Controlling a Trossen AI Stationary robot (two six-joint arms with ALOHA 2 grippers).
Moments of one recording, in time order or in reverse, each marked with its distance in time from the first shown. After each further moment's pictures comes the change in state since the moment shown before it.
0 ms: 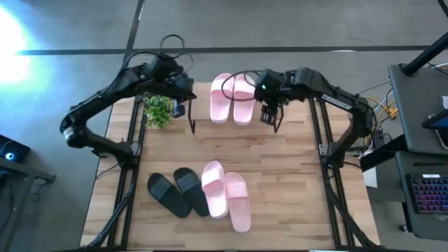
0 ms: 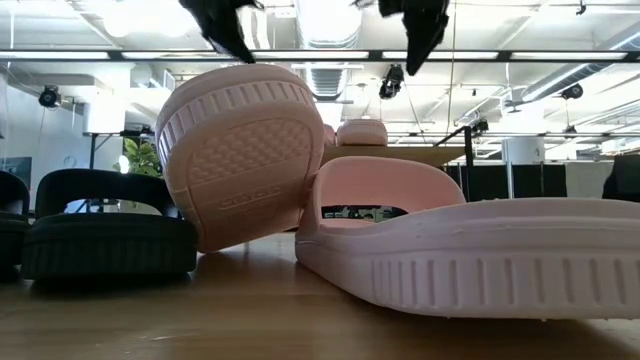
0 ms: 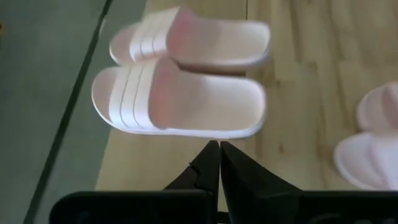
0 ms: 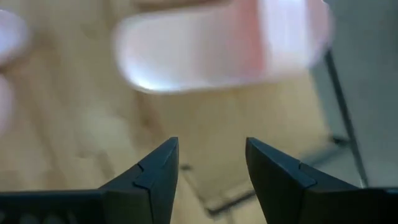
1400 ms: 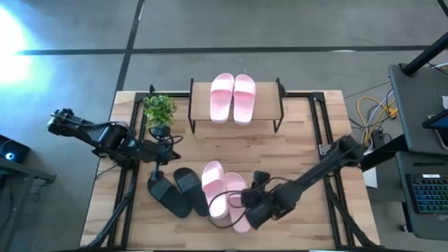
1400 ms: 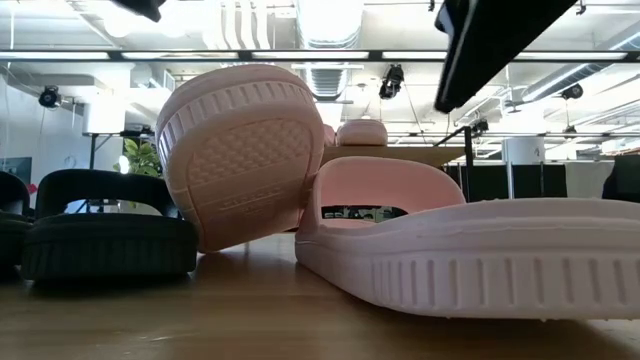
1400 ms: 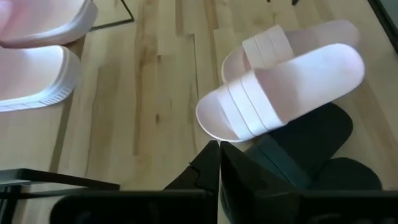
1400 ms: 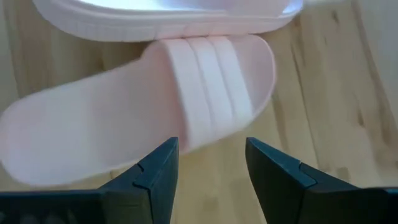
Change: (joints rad) left arm -0.932 -0.345 -0.438 0.030 -0.513 -0.580; right arm 0.885 0.276 -0.361 0.475 0.265 0.743
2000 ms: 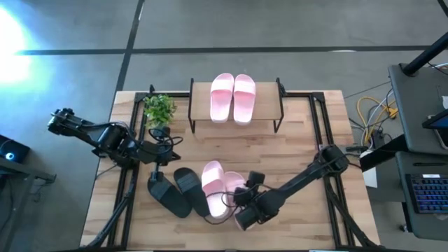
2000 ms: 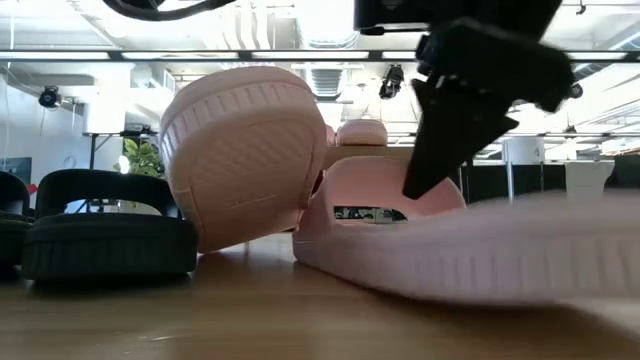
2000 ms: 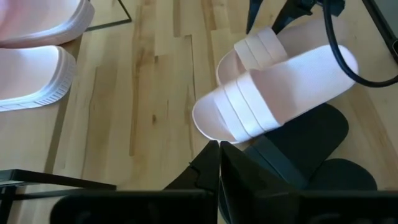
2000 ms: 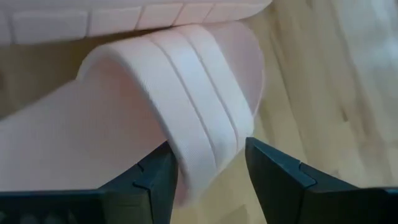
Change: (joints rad) left arm -0.013 -0.001 -0.003 0.005 -0.002 -0.010; right arm -0.025 0.186 0.055 -0.036 0.148 0.093
